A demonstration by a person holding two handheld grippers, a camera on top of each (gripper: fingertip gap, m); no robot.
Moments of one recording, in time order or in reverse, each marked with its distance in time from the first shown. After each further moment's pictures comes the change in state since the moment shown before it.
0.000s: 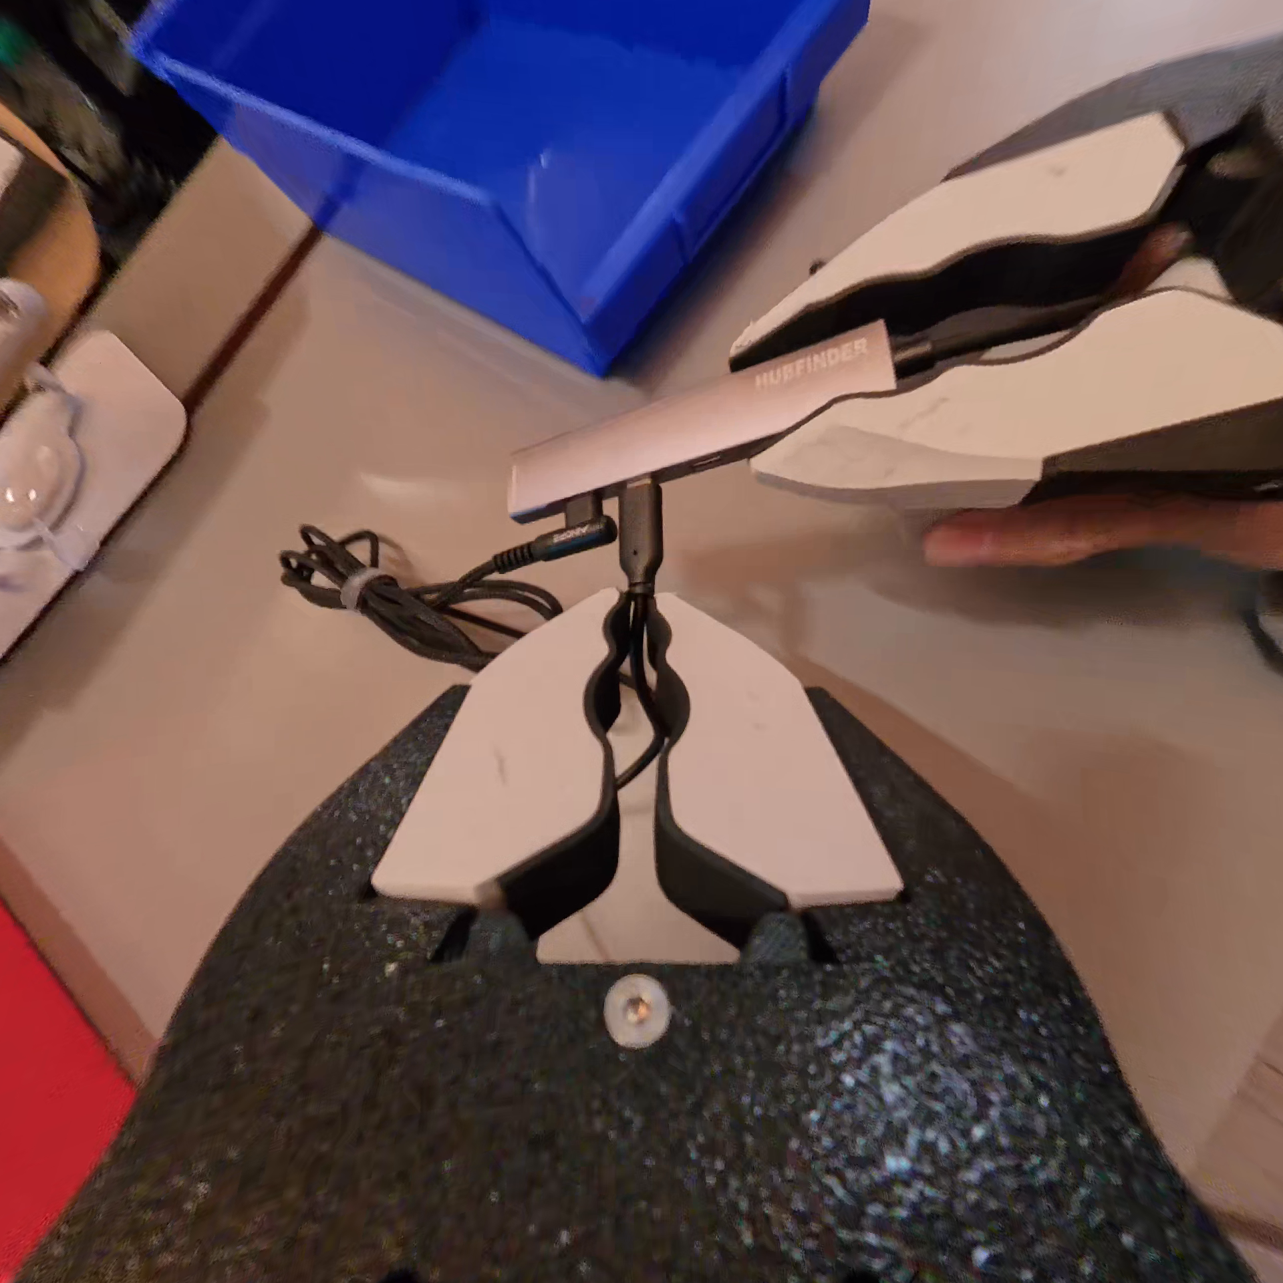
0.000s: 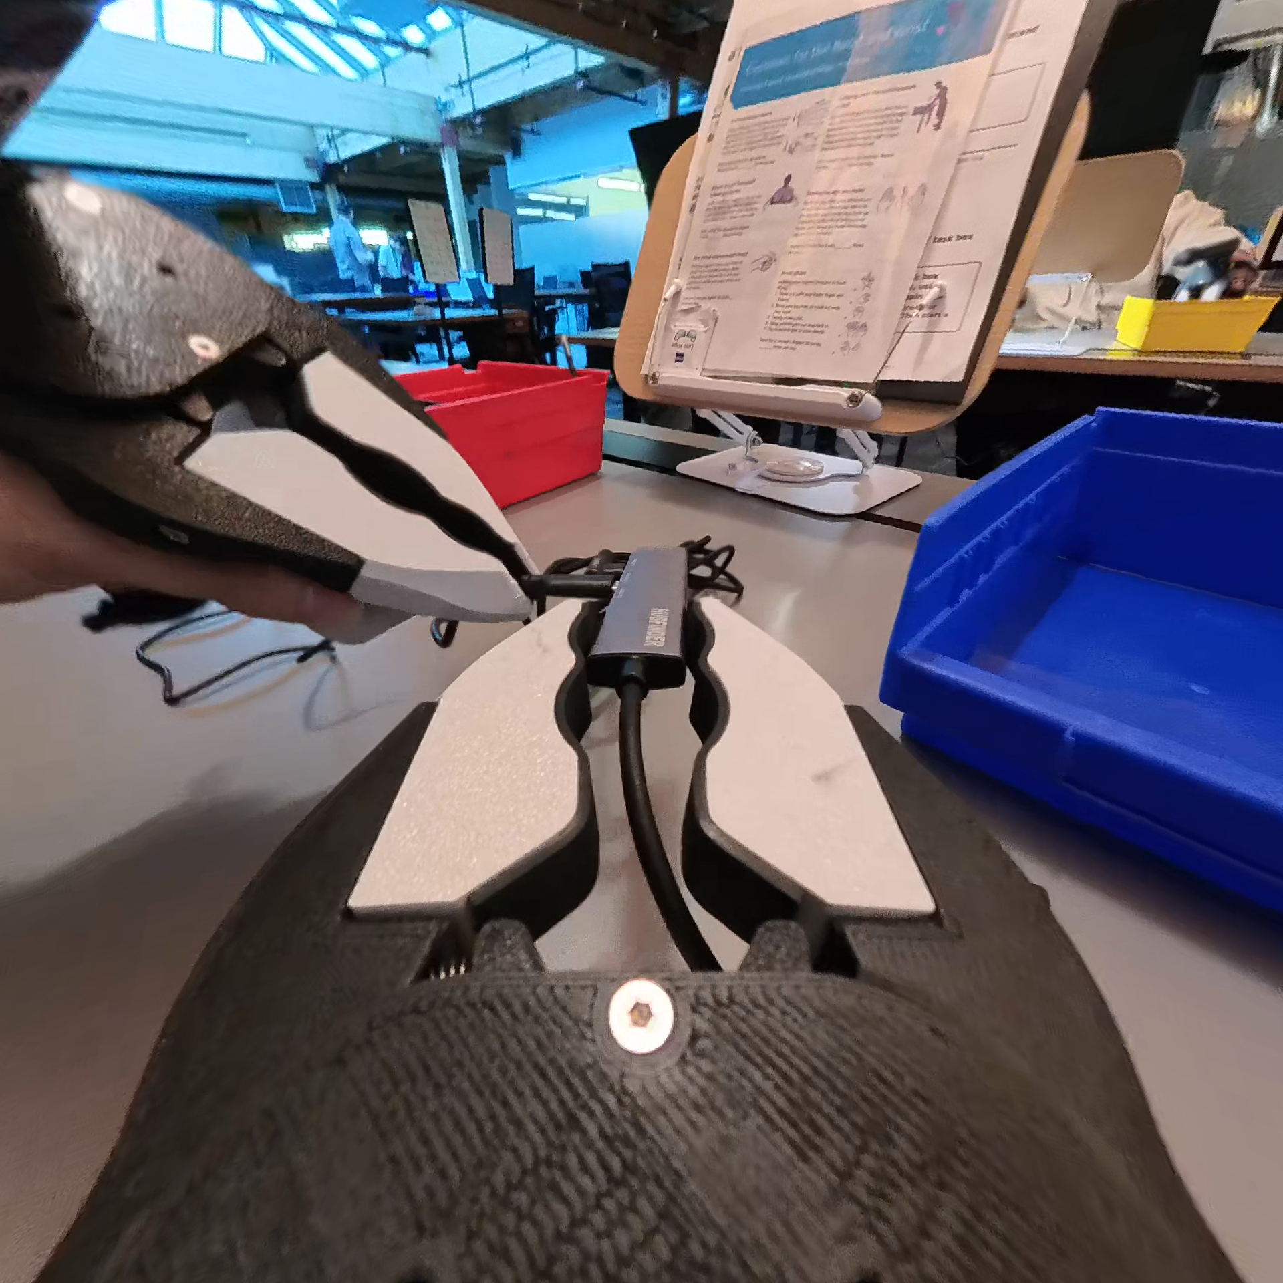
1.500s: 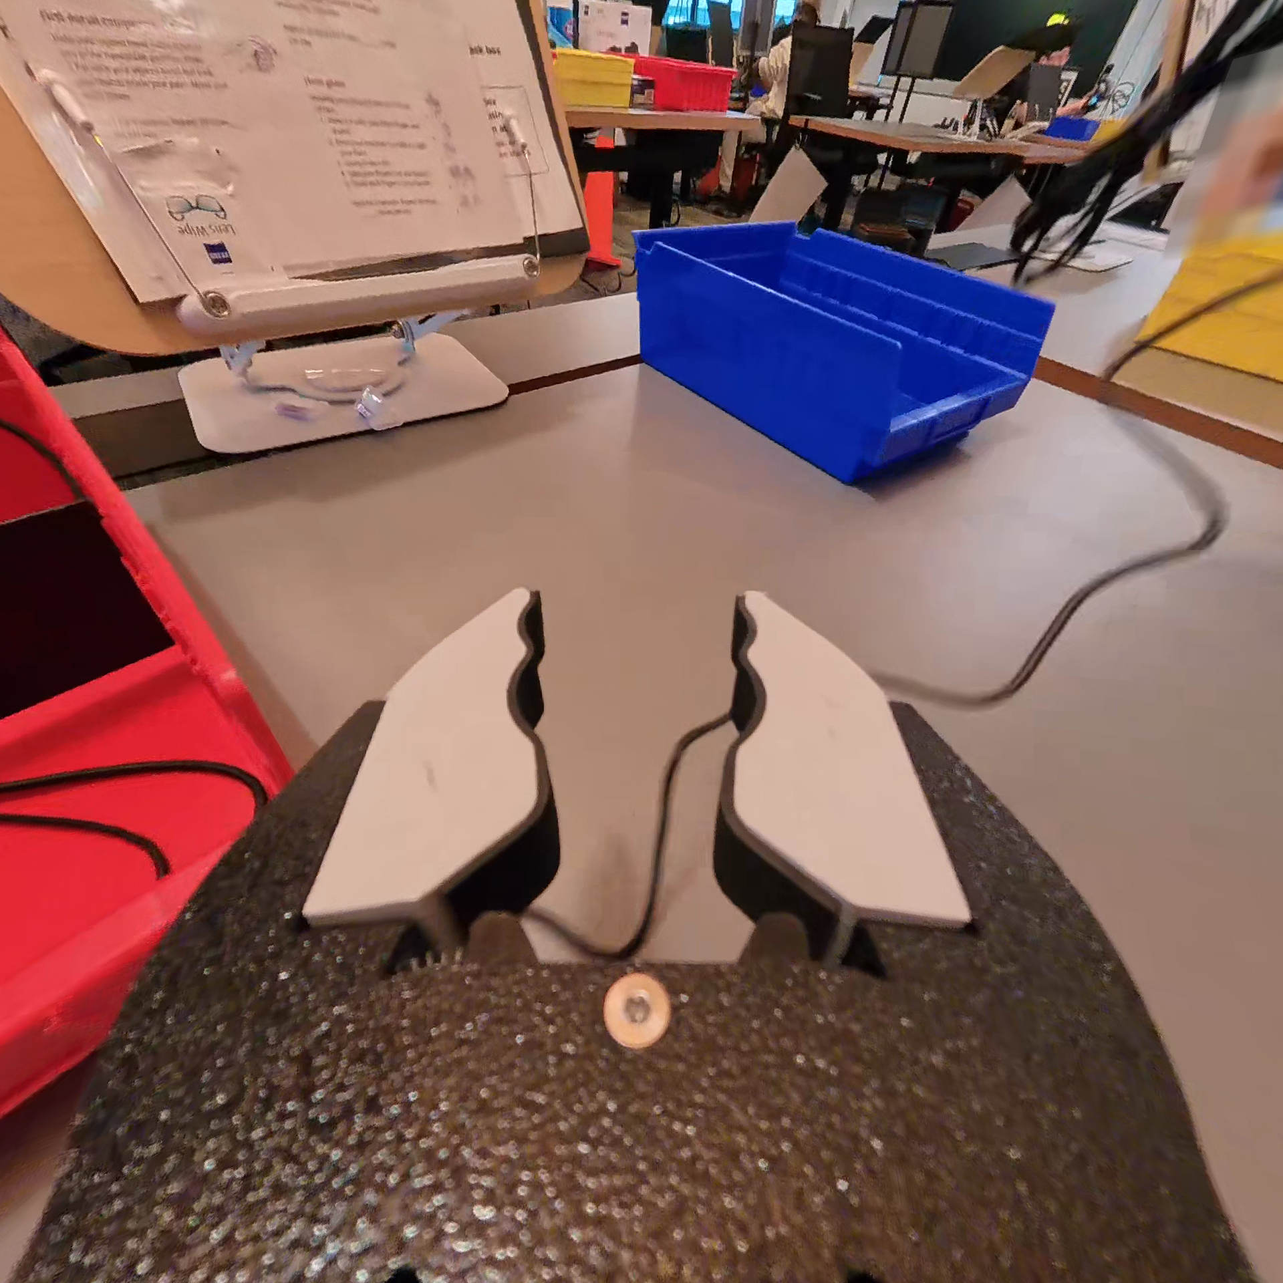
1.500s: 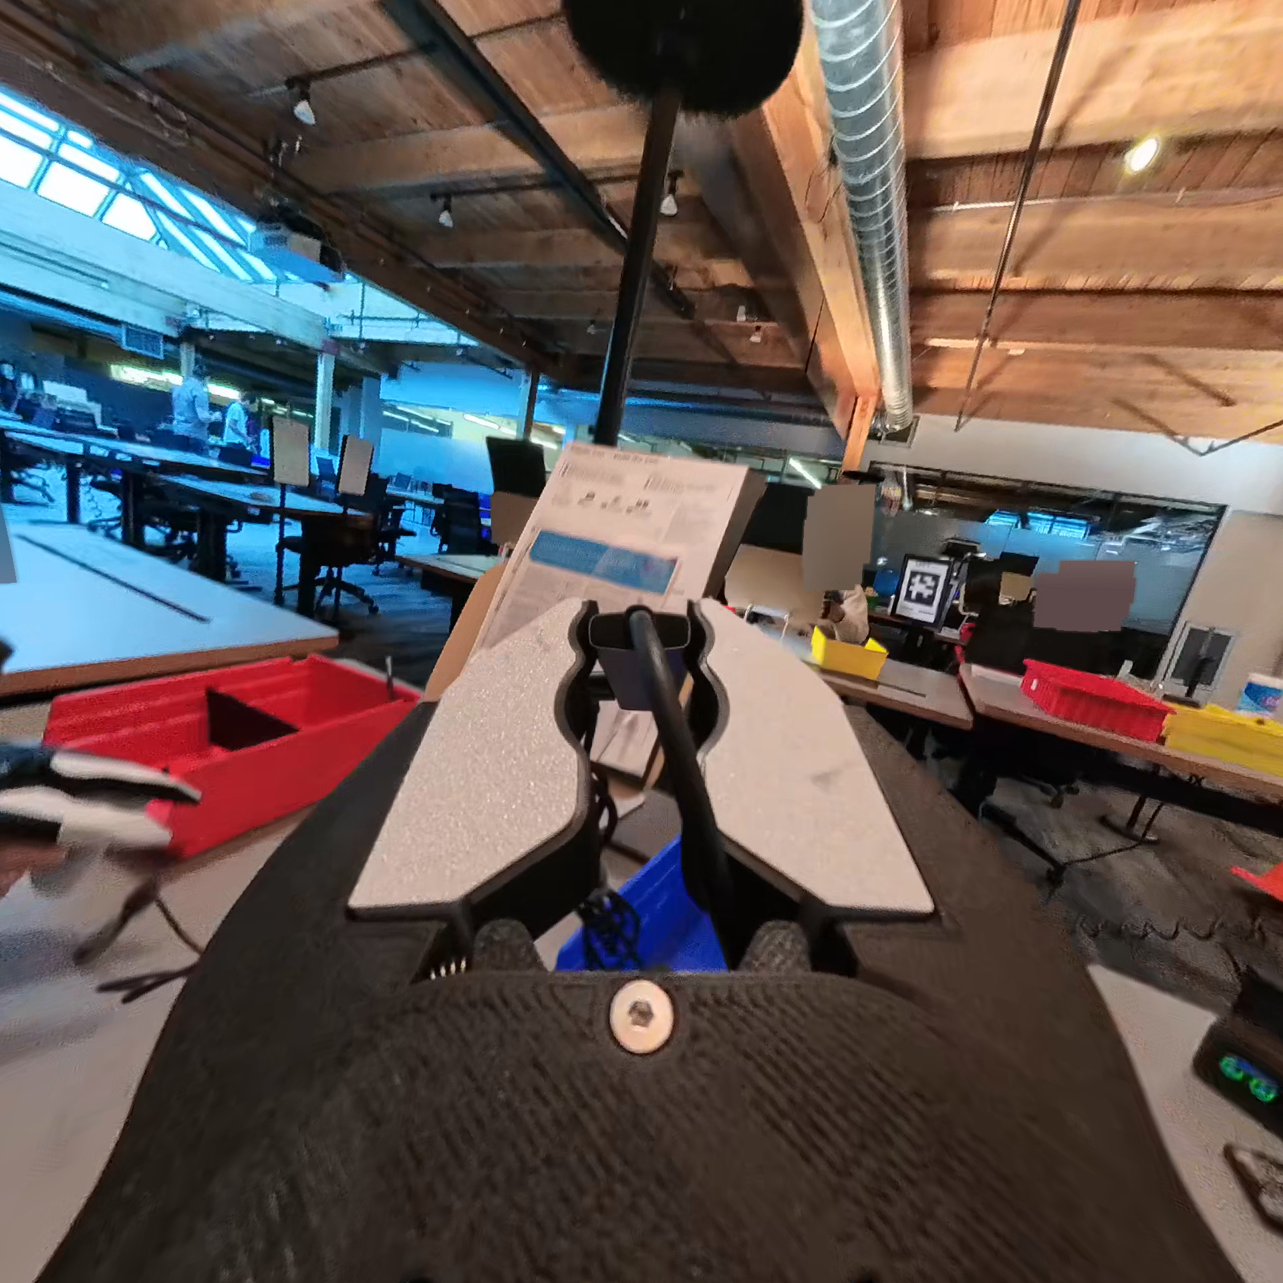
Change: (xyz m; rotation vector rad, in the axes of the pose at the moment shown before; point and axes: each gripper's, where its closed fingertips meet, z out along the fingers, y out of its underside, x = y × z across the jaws) left arm -0.141 0.105 -0.094 0.466 -0.055 -0.427; right arm 0.059 -0.266 -0.095 0.334 0.222 -0.266
